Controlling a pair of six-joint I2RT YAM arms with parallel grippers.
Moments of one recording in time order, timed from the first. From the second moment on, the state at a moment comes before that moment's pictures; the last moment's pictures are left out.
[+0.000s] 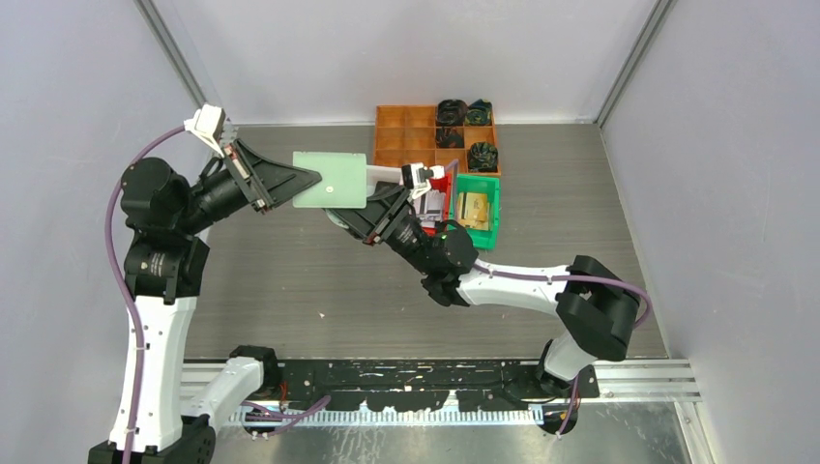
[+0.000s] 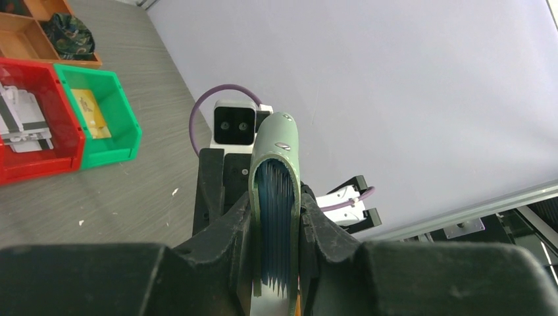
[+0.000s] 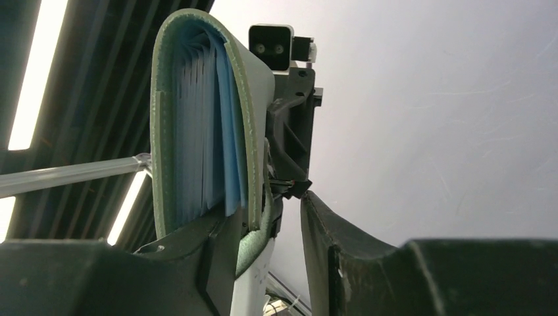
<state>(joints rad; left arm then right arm) -0.09 0.90 1.34 -0.36 0.86 -1.03 1.06 1.57 0.93 1.35 0.01 1.31</state>
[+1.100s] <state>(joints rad) -0.08 0.67 1.19 -0.84 0.76 0.21 0.99 1.34 1.38 -0.46 -0.33 0.70</state>
